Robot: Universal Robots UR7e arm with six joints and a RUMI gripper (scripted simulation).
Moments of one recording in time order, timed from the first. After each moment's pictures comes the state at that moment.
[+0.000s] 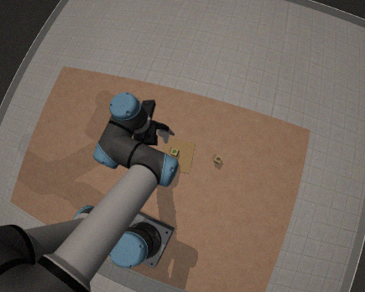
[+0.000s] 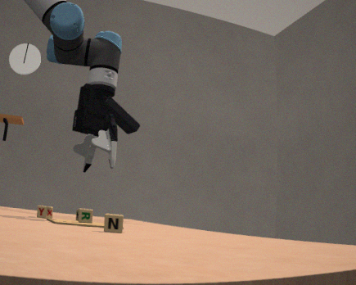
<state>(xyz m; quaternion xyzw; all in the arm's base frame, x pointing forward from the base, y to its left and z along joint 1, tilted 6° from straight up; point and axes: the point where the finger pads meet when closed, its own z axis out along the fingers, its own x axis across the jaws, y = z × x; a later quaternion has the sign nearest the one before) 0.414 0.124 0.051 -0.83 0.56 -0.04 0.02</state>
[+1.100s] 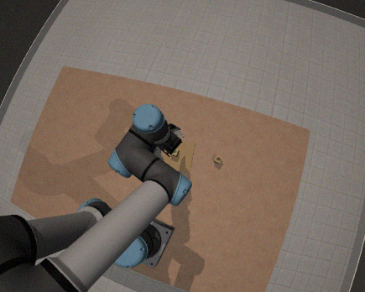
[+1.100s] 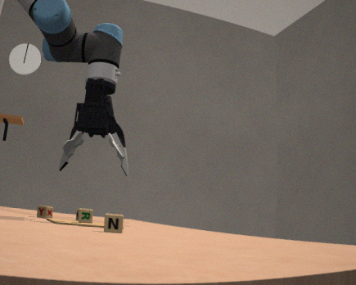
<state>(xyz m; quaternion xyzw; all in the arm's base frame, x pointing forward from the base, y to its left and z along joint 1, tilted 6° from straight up) 0.400 0.066 0.035 -0.99 0.16 -0.05 0.00</state>
